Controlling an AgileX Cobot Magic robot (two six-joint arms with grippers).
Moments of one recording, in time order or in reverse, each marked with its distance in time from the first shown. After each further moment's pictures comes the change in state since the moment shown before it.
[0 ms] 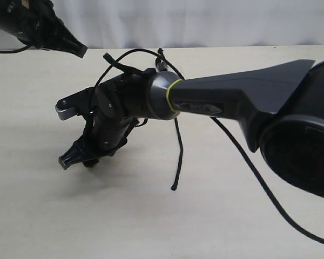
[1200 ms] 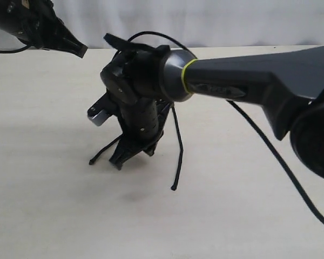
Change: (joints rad) left arm 0.000 0.000 0.000 0.000 -0.004 0.000; right arm -0.025 -0.077 -0.010 -0.337 0.439 0.002
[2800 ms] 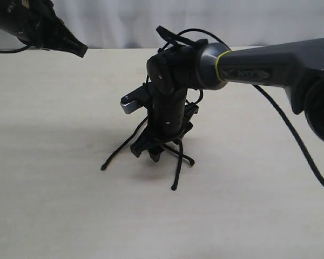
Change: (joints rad) left arm 0.000 0.000 0.000 -0.004 0.000 -0.002; right arm -0.165 0.002 0.091 0.165 -0.118 -0.062
